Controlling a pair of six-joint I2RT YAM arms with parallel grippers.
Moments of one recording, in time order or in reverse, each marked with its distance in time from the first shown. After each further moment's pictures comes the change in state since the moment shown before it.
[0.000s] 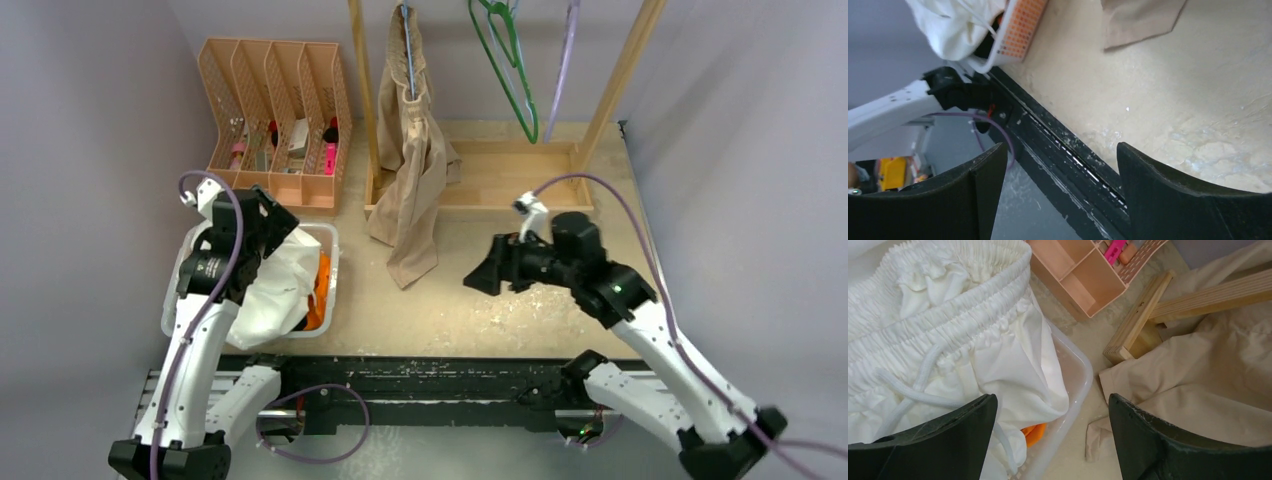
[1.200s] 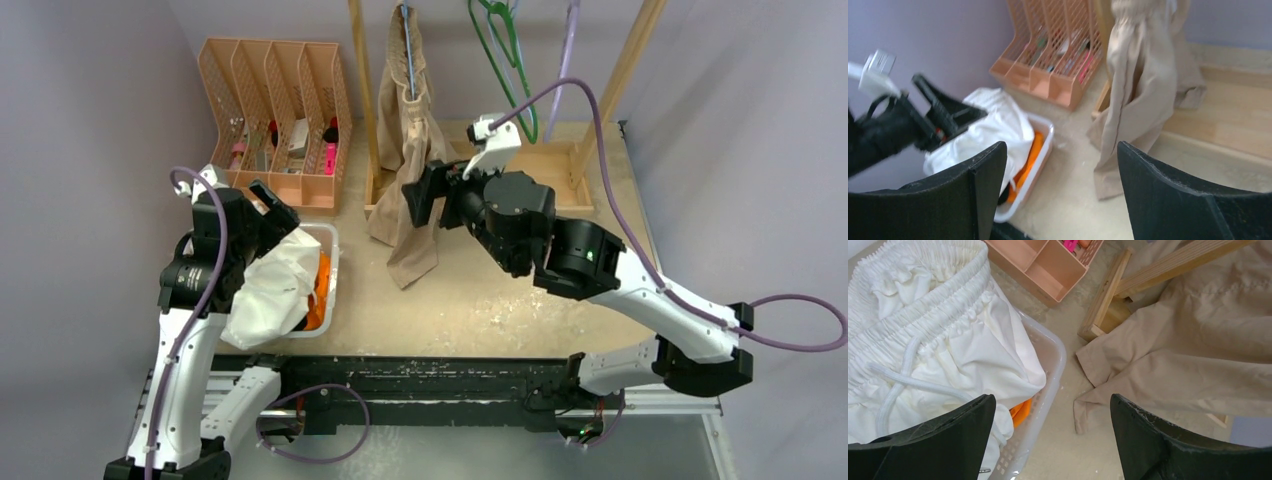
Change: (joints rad) left arm 0.000 -0.033 0.127 -0.089 0.123 0.096; right arm 0.768 0.478 0.780 0.047 1.111 -0.087
